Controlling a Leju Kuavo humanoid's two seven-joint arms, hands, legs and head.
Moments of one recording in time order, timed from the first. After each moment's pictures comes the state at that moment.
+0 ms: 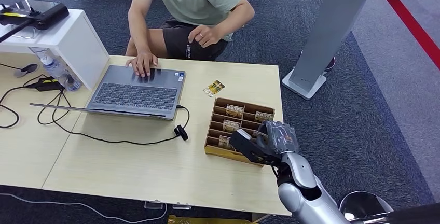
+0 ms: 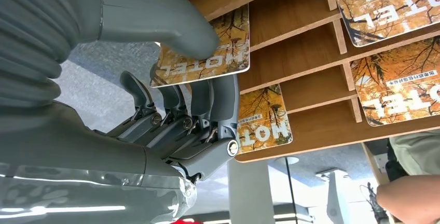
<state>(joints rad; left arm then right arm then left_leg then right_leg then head) -0.11 0.02 -1.17 -0.21 1.24 0.10 0.03 -0.33 -0.06 0.64 -1.35 0.96 -0.10 0.57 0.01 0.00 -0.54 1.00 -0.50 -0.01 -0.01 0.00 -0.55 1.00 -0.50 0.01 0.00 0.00</state>
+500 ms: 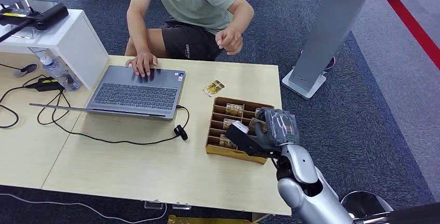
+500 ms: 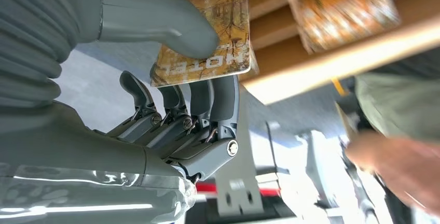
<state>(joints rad) -0.11 0.02 -1.17 -0.21 1.24 0.09 0.02 -0.38 -0.06 0.65 -1.46 1.03 -0.10 0.56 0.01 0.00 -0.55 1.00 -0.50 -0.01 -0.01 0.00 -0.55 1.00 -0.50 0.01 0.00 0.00</state>
